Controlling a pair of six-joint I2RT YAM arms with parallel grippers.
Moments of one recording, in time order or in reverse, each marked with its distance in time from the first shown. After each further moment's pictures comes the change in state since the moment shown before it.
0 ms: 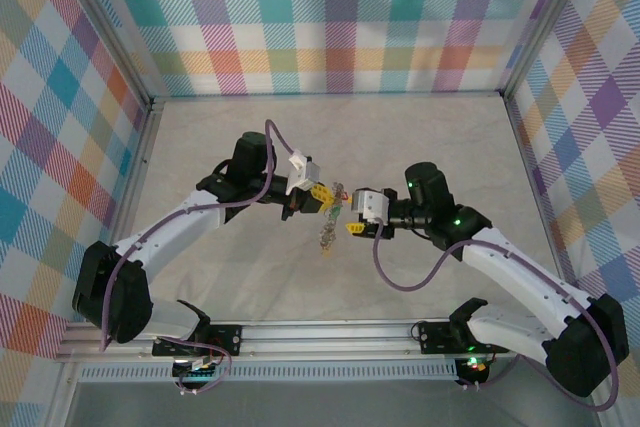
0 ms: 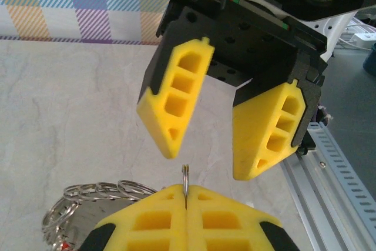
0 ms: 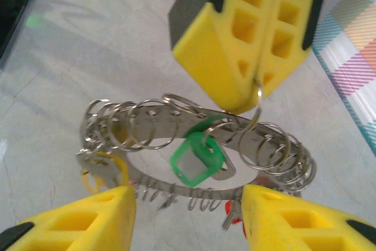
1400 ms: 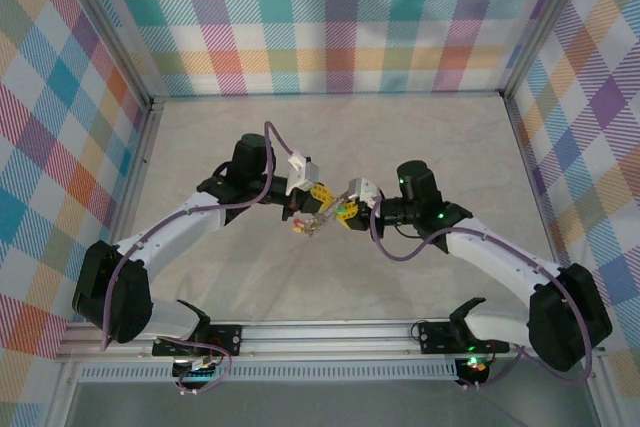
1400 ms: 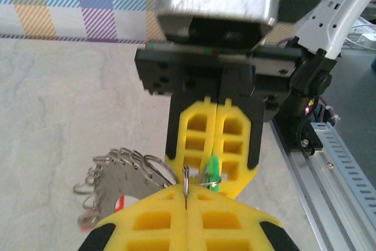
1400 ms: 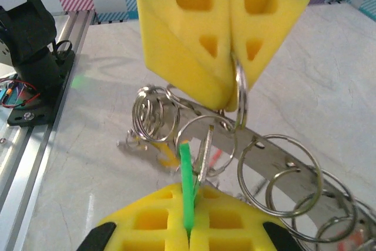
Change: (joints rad) left arm 0.004 0.000 -0.028 0.040 -0.018 -0.012; right arm -0.043 0.145 -0.047 0.188 -0.201 0.319
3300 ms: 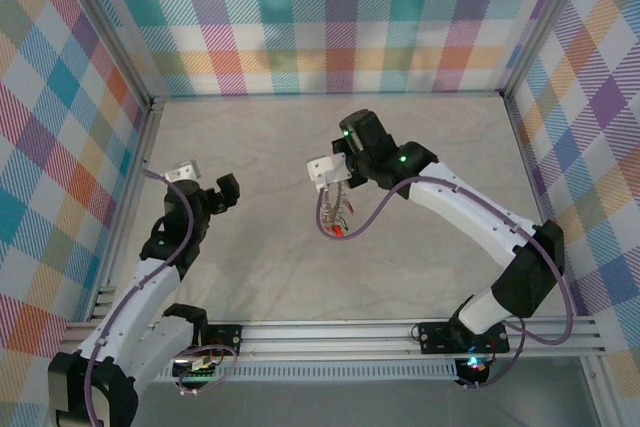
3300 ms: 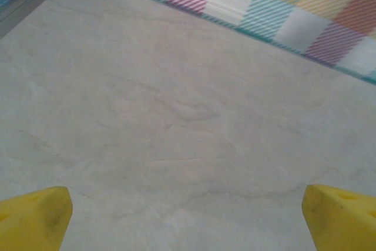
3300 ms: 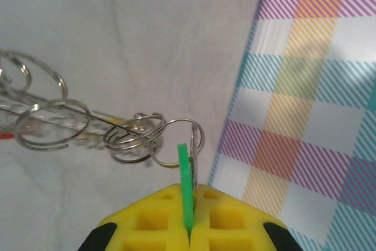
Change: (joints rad) left arm 0.345 -0.543 -0.449 0.014 -1.213 -0.884; right arm 0.214 0.347 0.741 -0.592 0.934 -0.906
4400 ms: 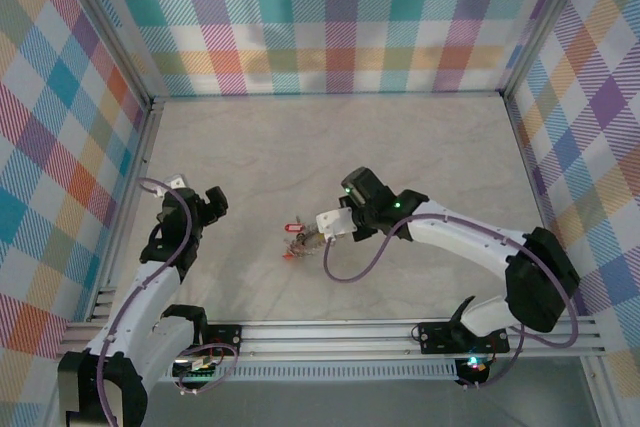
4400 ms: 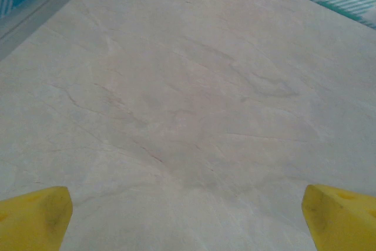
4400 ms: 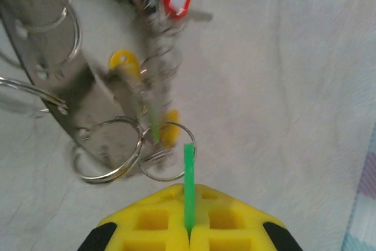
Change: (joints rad) left arm 0.085 0.019 -0.082 -0.035 -0.071 -0.018; right arm 0.048 -0.127 -0.514 0.182 -0.111 0.187
